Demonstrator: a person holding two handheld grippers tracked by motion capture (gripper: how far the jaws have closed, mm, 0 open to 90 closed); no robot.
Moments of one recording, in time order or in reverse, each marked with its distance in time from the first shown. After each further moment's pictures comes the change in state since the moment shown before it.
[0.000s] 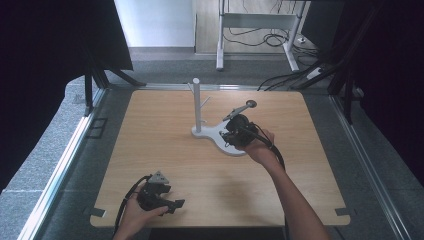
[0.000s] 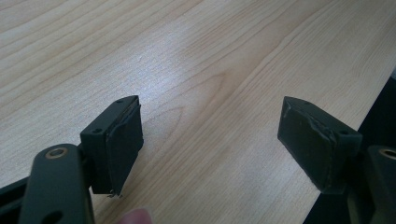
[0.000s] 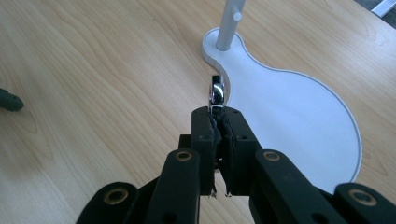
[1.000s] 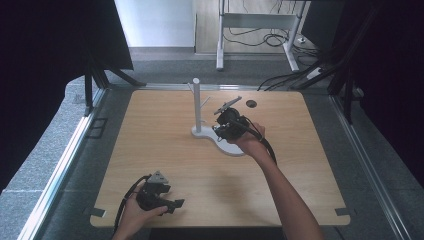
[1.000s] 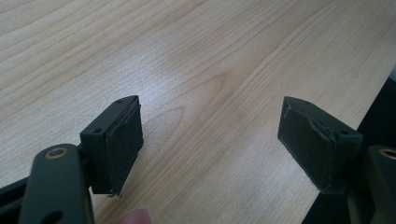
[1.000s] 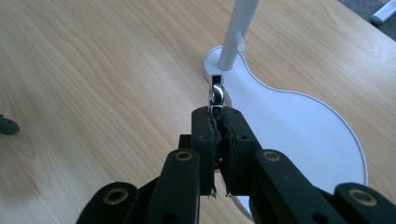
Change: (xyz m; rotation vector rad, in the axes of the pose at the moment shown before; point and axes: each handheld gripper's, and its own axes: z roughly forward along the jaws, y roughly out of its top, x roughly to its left) left arm 0.001 0.000 -0.002 -0.005 -0.001 -0.002; right arm 0.002 0.026 0.015 0.007 0.008 -0.004
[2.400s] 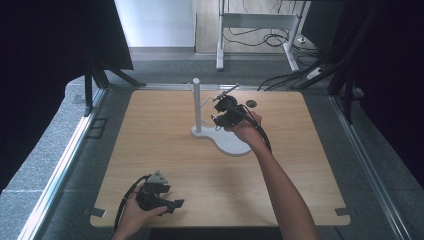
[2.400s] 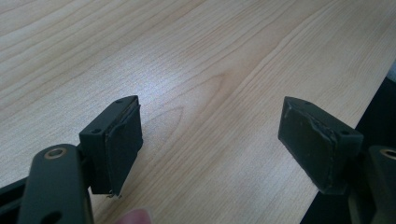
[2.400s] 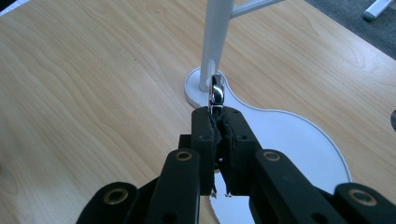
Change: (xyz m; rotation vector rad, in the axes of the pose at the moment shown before) left arm 0.001 0.000 -0.001 -0.003 -0.006 0.003; right arm -0.024 0.027 0.012 -0.004 -0.021 0.063
